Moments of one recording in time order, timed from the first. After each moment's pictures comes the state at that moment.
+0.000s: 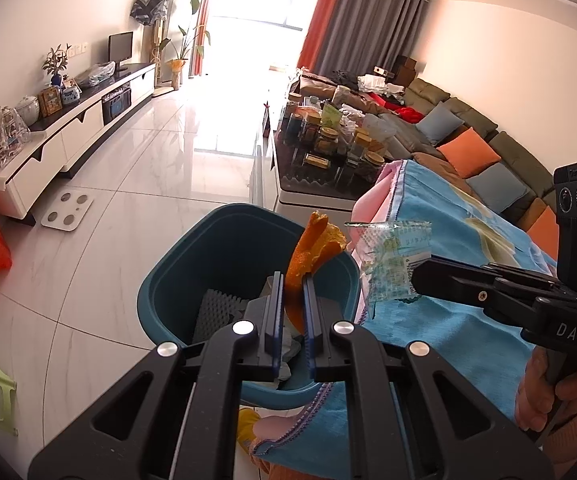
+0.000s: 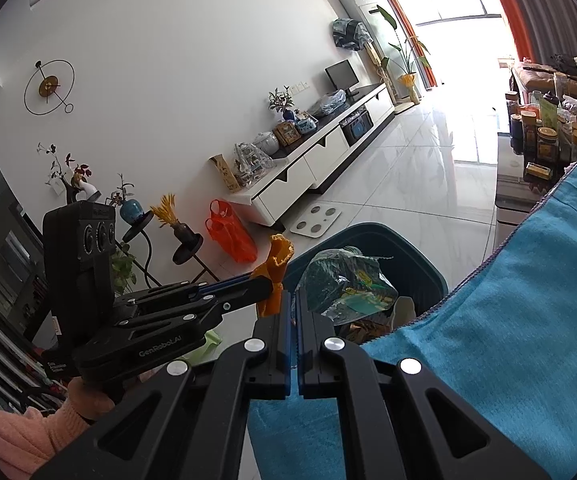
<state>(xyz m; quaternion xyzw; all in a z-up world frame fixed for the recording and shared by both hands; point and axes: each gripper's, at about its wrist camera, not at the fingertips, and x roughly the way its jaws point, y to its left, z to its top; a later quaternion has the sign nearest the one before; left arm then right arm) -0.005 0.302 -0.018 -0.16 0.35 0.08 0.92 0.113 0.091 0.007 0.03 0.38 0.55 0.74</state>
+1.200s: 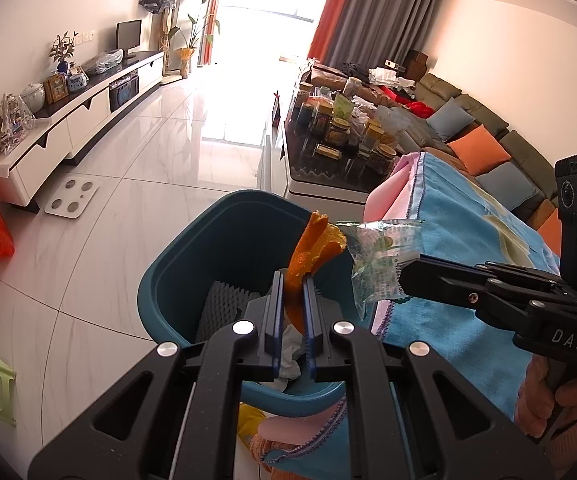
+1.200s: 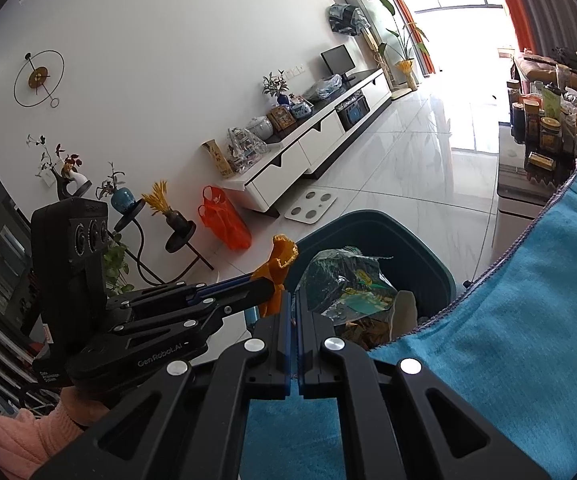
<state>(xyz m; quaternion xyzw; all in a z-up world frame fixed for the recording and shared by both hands) 0.009 0.311 -0.041 -0.17 0.37 0.10 0.91 0.119 0.115 -0.002 0.02 0.41 0.54 0.74</state>
